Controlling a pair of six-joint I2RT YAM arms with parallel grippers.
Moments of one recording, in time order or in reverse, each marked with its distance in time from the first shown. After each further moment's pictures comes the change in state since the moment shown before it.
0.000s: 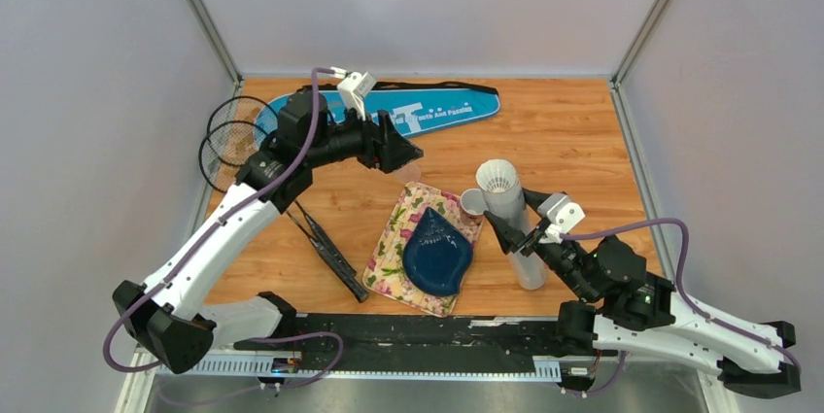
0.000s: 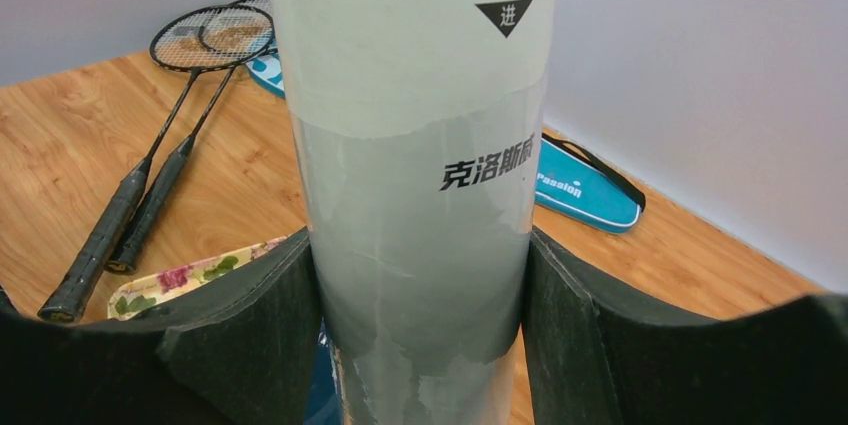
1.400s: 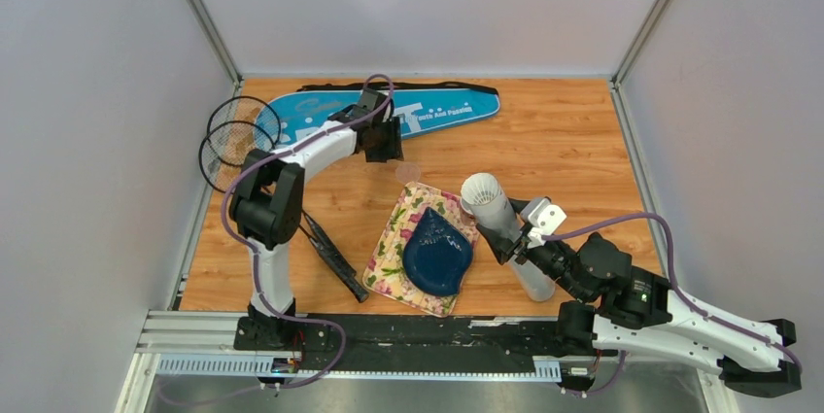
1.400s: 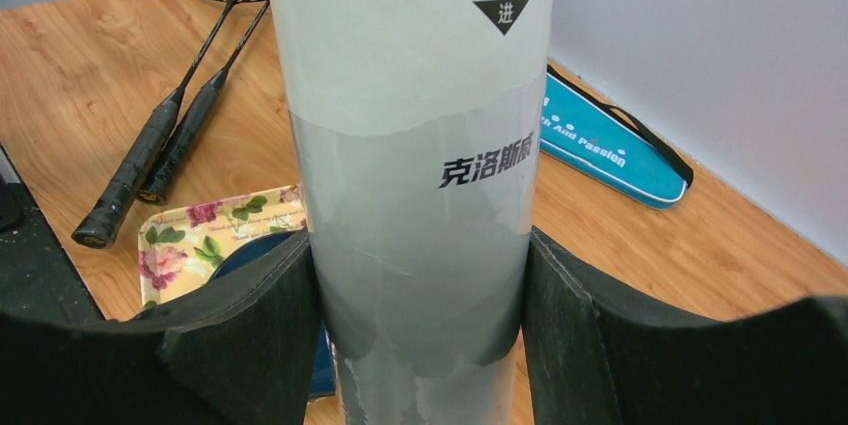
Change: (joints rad) left arm 0.115 0.740 0.169 -0.111 -0.426 -0.039; right arm 0.000 0.028 0.010 -0.129 -0.068 0.057
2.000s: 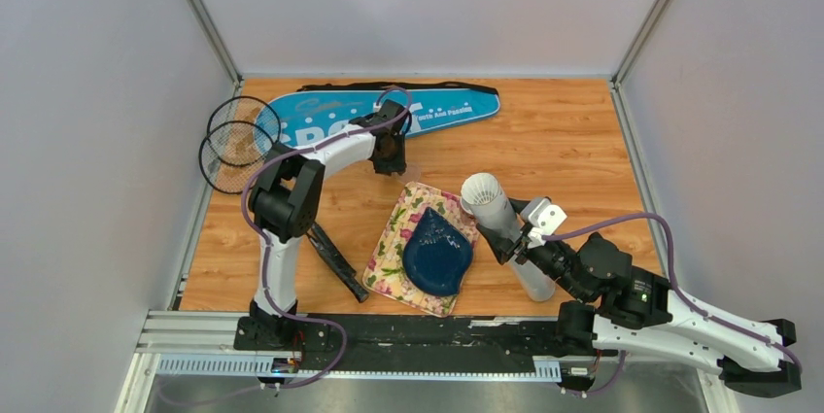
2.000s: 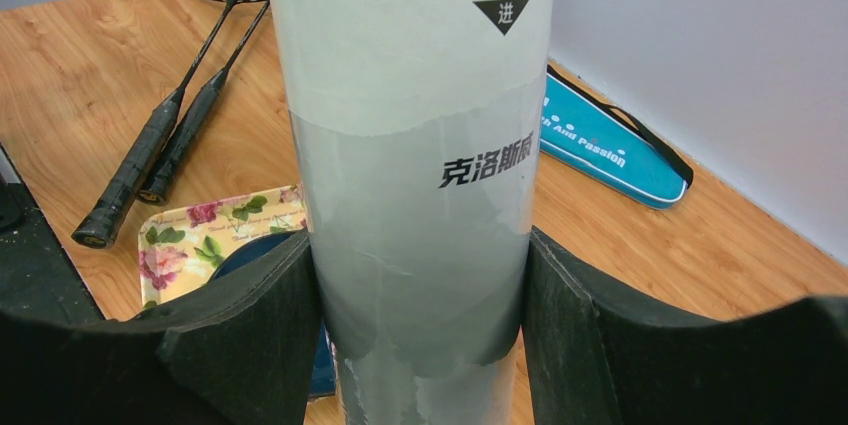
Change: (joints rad) left arm -0.068 0.153 0.095 -0.121 -0.168 -0.037; right arm 0.000 -0.001 0.000 0.000 0.001 0.000
